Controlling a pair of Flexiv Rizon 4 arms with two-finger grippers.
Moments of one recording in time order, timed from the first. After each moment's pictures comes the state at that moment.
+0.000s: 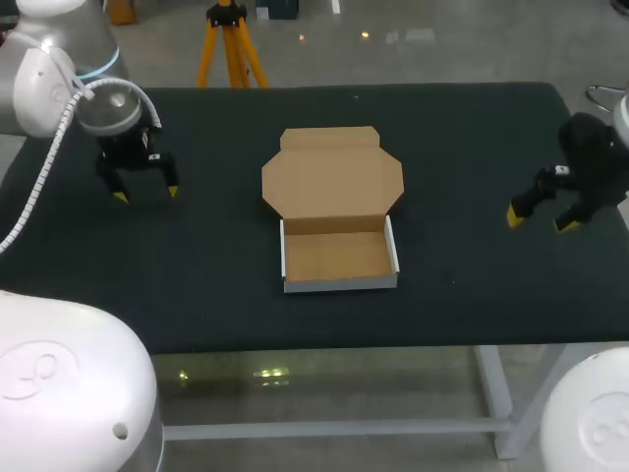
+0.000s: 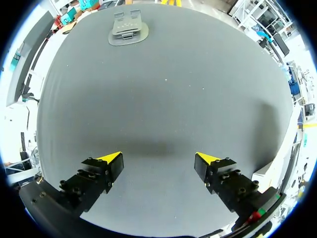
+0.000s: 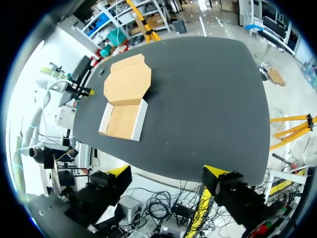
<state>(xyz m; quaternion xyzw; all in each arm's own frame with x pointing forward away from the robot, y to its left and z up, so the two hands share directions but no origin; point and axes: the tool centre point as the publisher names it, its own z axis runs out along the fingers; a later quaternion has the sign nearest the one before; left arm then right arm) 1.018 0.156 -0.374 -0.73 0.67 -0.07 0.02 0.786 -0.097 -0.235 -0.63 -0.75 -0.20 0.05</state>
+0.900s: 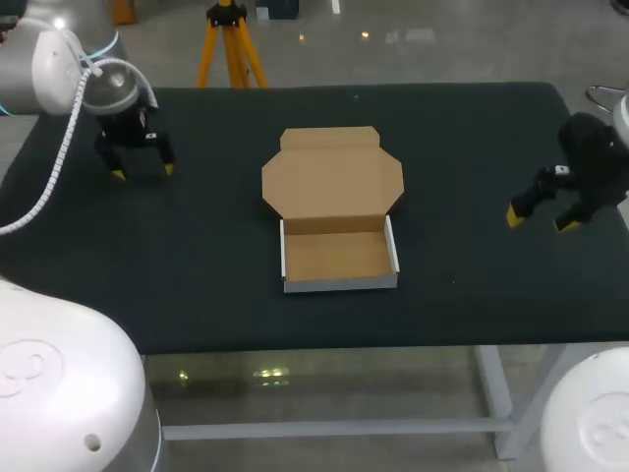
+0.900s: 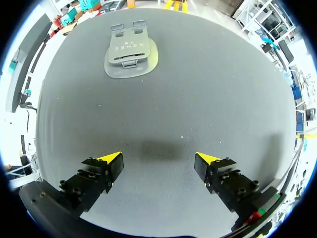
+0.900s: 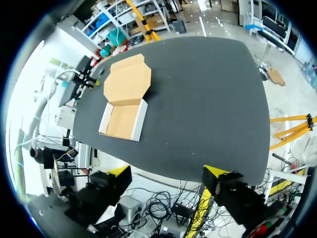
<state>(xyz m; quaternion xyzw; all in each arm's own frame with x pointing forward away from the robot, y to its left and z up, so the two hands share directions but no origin) 1.098 0.181 -0.388 -0.74 0.67 -0.07 0.02 0.786 -0.097 -0.235 -0.64 -0.75 -0.20 0.05</state>
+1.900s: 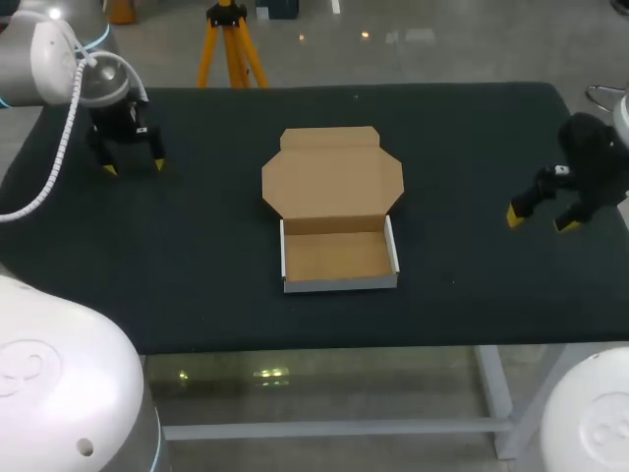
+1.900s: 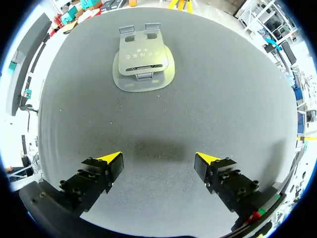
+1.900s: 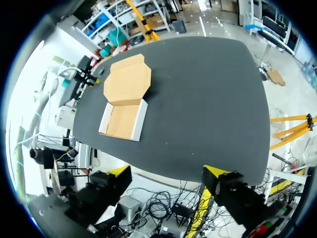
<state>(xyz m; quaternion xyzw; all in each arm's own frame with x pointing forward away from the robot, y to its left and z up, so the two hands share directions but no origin) 1.117 0.204 -0.393 -0.74 0.67 -0.06 0.02 0.786 -0.097 -0.235 -0.64 -0.75 -0.20 0.05</state>
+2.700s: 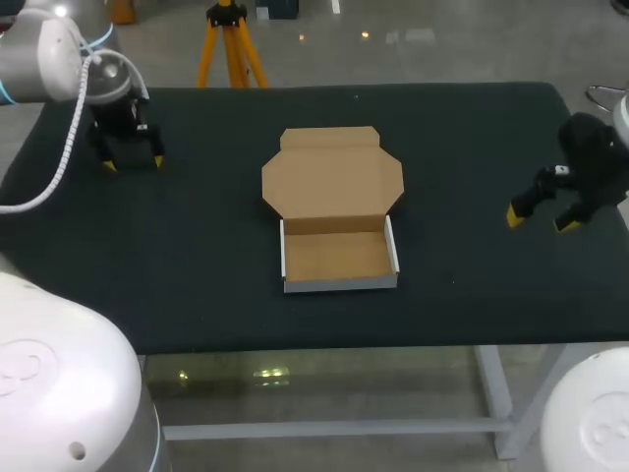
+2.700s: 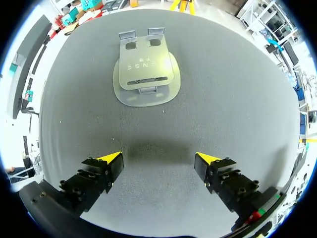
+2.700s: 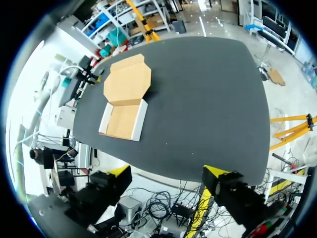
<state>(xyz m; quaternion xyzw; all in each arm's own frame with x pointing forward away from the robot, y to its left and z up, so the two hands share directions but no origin) 1.136 0.211 -0.398 -0.74 0.67 -0.05 0.03 0.786 -0.097 -0.235 -0.64 -0.75 -0.20 0.05</state>
